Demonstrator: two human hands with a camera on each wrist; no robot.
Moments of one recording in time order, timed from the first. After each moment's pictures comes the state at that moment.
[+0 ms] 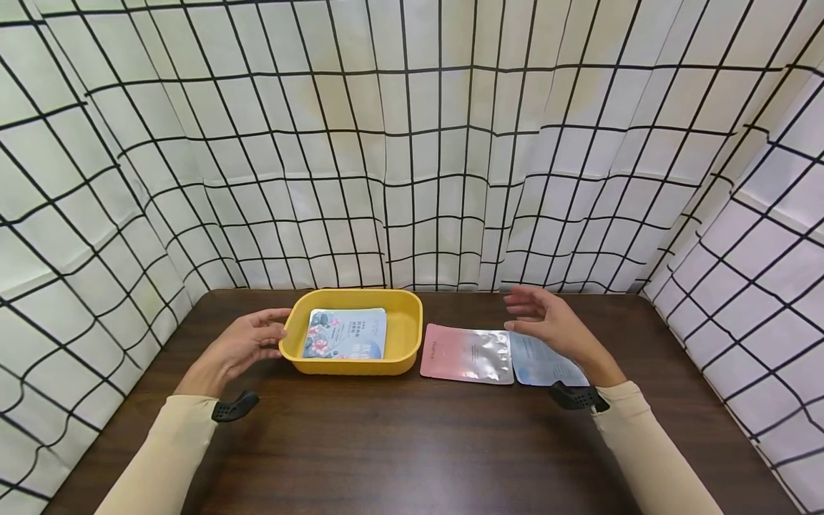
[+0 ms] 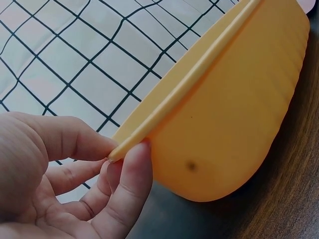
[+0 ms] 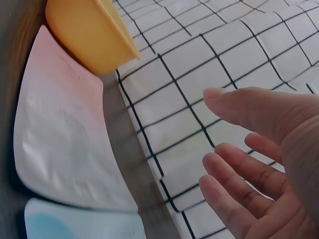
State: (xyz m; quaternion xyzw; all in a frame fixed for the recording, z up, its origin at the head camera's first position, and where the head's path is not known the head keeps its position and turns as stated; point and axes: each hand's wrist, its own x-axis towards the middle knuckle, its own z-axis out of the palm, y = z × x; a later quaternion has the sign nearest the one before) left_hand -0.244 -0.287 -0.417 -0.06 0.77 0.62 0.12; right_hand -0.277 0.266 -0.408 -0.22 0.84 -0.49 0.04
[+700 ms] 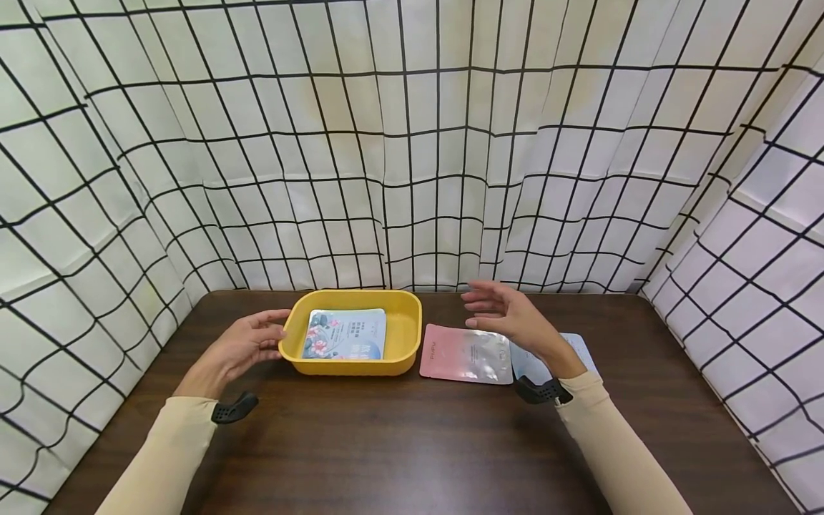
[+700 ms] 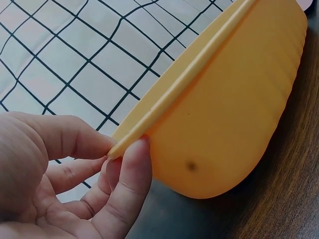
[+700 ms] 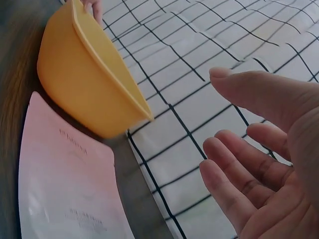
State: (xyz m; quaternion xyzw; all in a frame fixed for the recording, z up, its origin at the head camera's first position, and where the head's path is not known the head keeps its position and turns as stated) left_hand -0.242 -0.286 -0.414 -0.06 0.77 0.63 0.13; right_hand -0.282 0.211 -0.400 -0.26 0.80 -0.54 0.08
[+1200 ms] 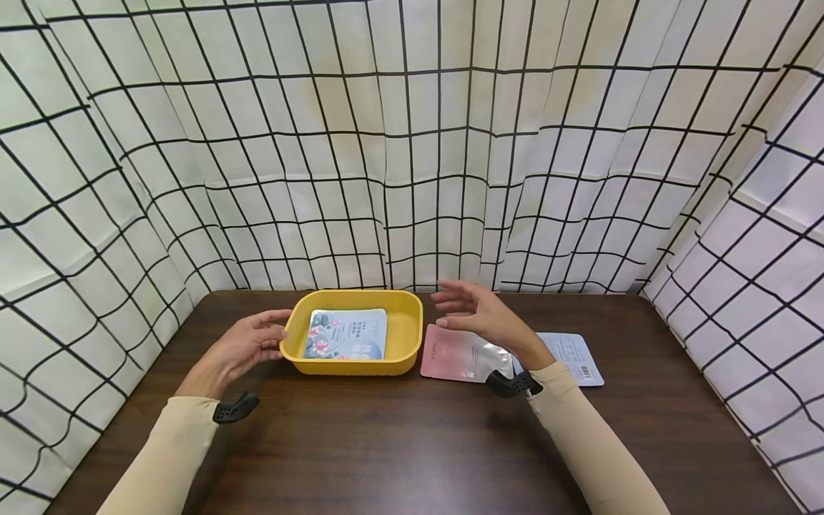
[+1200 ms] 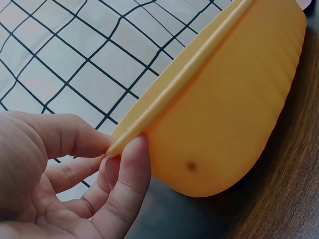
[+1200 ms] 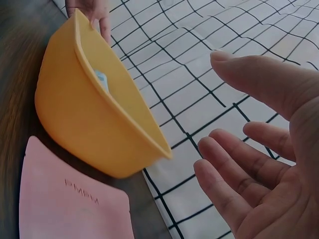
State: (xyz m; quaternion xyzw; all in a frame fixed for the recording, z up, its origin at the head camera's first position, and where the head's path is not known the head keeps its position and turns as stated) left_hand -0.242 -0.286 -0.415 -0.07 0.77 0.63 0.12; right_hand -0.290 0.164 -0.398 -0.27 0.77 -0.56 0.13
